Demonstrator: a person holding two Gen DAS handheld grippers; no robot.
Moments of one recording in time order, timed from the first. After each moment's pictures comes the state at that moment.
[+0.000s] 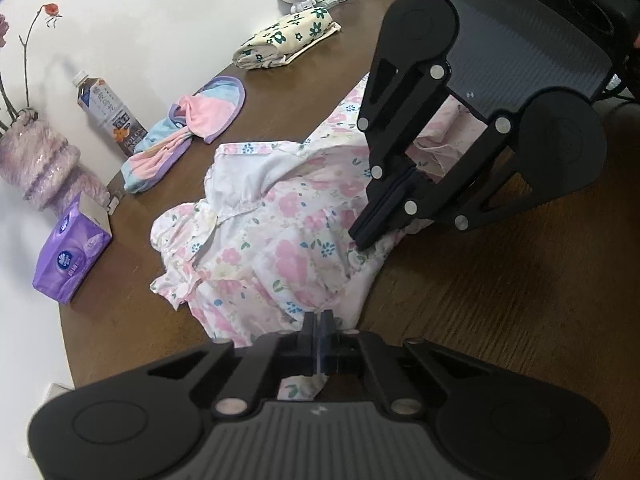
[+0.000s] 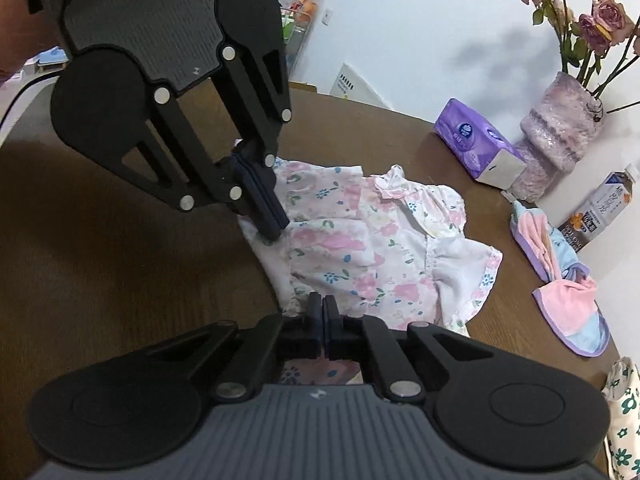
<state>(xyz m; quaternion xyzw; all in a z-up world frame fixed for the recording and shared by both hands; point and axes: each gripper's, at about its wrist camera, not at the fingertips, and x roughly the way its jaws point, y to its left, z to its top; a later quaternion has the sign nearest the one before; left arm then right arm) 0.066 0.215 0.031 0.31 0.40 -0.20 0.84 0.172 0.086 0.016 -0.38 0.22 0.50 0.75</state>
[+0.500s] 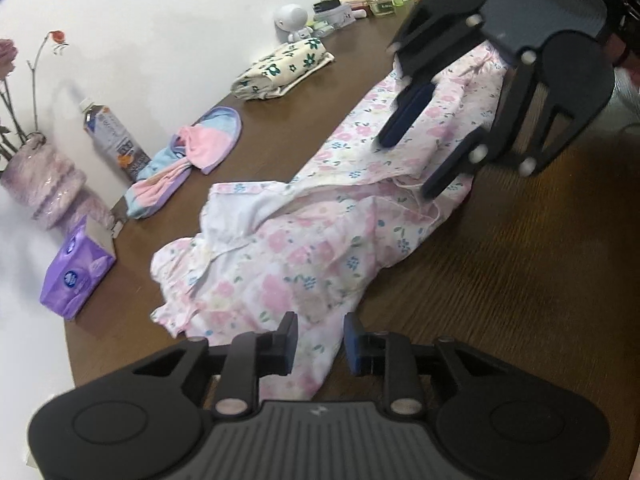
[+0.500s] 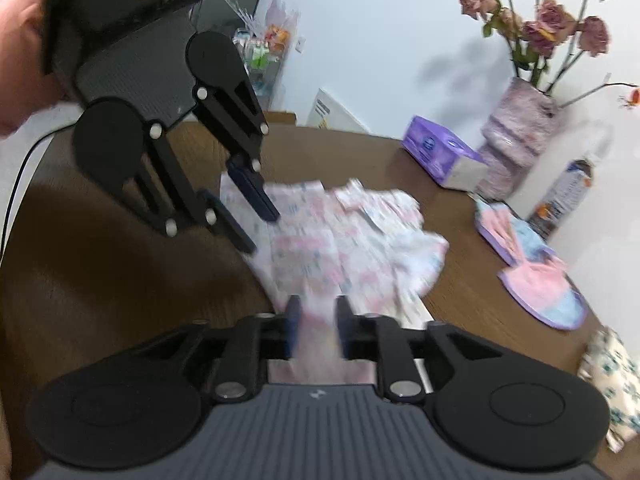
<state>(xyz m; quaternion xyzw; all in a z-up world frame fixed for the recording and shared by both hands) 0.061 0.197 0.042 0.31 0.37 -0.20 0.85 0.155 0.028 0.051 -0.34 0.21 0.48 0.78</state>
